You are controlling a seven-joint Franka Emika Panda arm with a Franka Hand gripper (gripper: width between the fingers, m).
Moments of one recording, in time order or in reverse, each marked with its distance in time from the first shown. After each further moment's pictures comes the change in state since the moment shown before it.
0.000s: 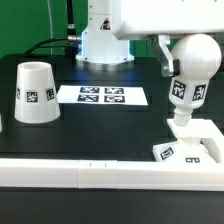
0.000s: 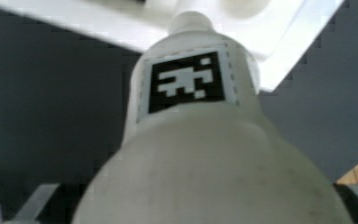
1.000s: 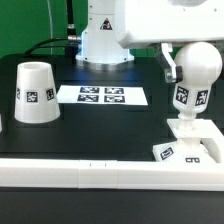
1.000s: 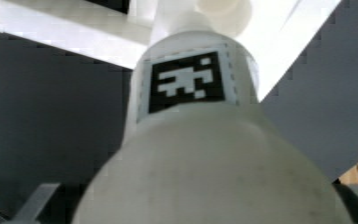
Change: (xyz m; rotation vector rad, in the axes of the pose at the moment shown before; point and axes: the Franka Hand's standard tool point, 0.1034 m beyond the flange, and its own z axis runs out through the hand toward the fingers) arm -0.013 -0.017 0.005 0.010 0.006 0.022
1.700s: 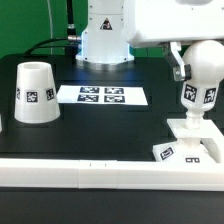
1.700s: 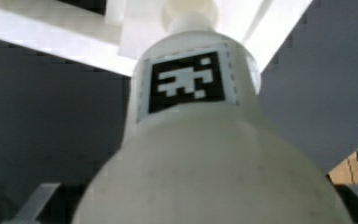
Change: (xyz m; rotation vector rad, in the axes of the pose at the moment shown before) arm -0.004 -0.015 0.002 0.015 -0.007 -0.003
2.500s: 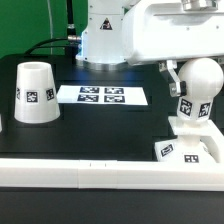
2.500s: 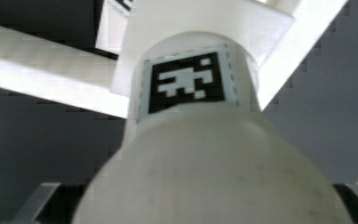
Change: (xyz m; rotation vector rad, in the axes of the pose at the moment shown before) arm -0.016 -0.001 0.014 0.001 -0.017 0.002
